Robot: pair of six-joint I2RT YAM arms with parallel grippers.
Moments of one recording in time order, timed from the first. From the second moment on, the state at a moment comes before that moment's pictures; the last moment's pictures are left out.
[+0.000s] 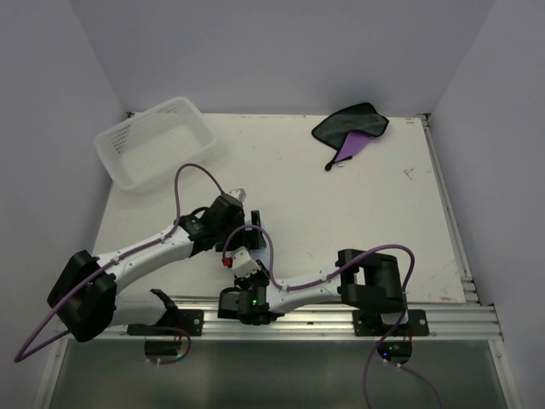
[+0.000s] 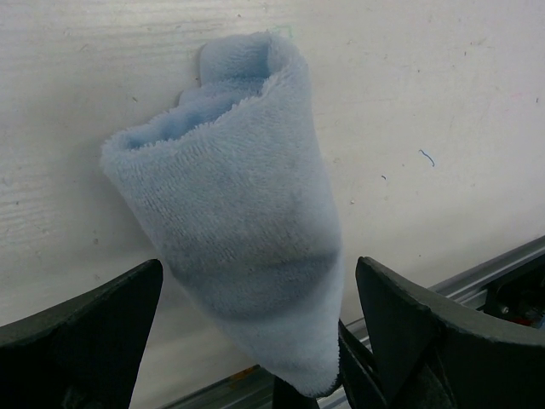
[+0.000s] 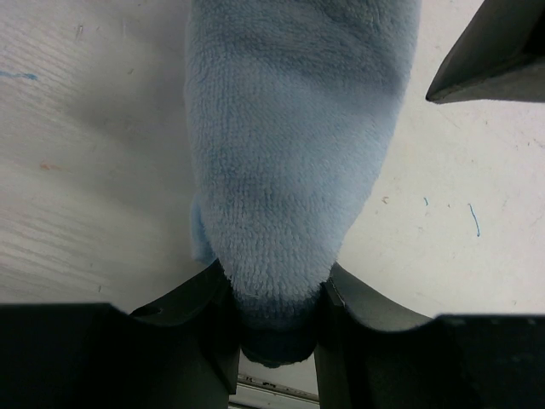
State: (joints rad) left arm -0.71 1.25 0.72 -0.41 0.05 -0.75; right arm 1.55 1.95 1.20 -0.61 0.95 0.87
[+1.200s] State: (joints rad) left arm -0.78 1.43 0.70 -0.33 -0.02 -0.75; right arm 1.55 2.02 1.29 -0.68 0.95 0.87
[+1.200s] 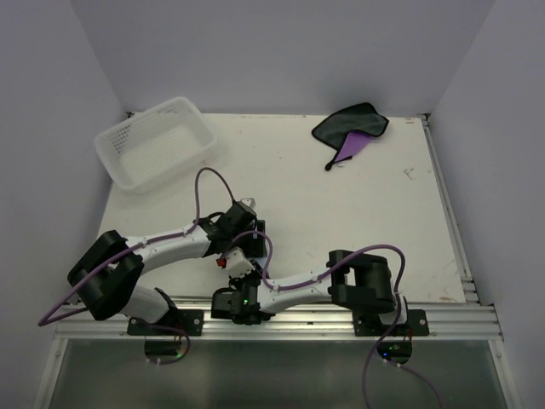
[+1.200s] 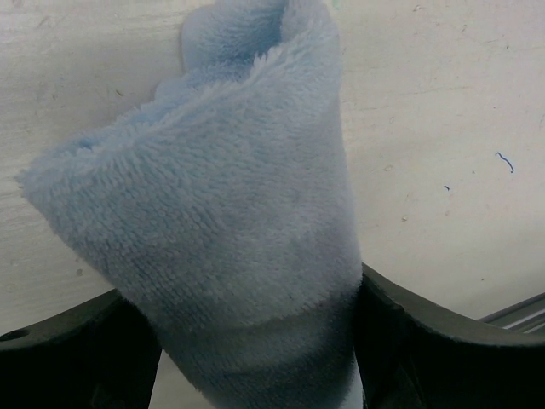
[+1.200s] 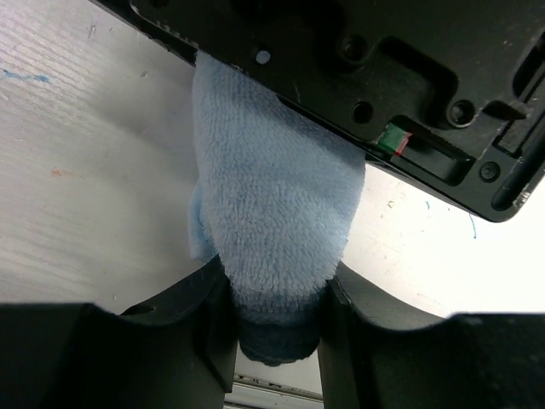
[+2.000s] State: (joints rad) left arm -0.79 1.48 0.71 -0.27 -0.03 -0.70; right arm 1.55 2.01 1.28 -0.70 0.97 0.86
